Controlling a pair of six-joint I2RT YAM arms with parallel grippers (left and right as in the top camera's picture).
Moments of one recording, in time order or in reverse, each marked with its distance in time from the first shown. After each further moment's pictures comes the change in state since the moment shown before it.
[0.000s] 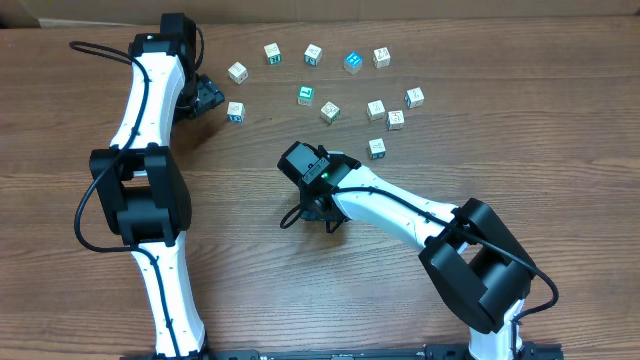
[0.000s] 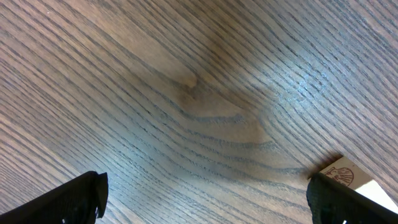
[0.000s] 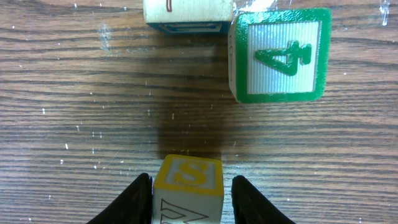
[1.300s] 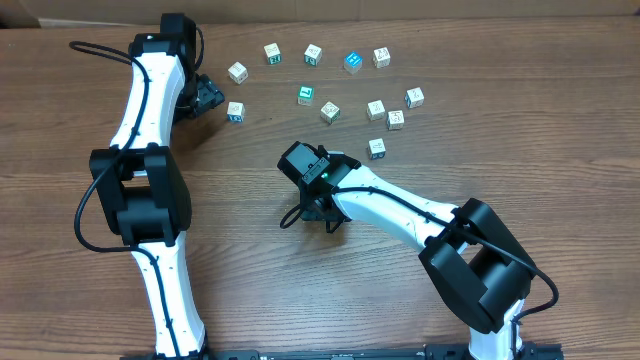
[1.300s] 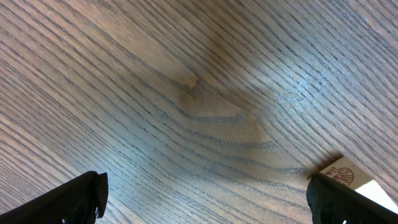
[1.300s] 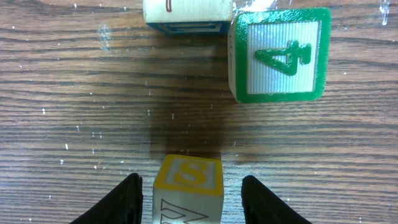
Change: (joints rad) left arm 0.000 0.000 0.000 0.000 0.000 0.000; right arm 0.000 0.000 0.000 0.000 0.000 0.001
